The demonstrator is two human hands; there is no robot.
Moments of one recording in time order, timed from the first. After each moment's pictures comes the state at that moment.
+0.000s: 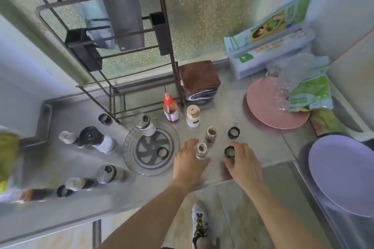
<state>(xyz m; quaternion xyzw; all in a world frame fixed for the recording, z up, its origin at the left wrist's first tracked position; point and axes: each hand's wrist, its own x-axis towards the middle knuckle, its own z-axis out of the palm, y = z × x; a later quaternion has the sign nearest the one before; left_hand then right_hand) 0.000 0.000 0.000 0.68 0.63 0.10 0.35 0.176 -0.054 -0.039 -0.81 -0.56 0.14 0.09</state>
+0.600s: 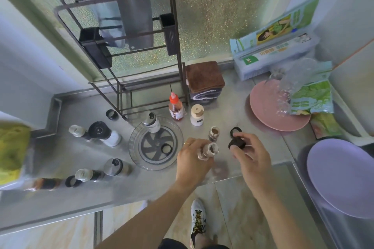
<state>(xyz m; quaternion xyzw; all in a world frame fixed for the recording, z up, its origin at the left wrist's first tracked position) -0.002 -0.016 0.027 0.66 0.61 0.25 0.36 0.154 -0.067 0.070 -0.69 -0.38 0.37 0.50</state>
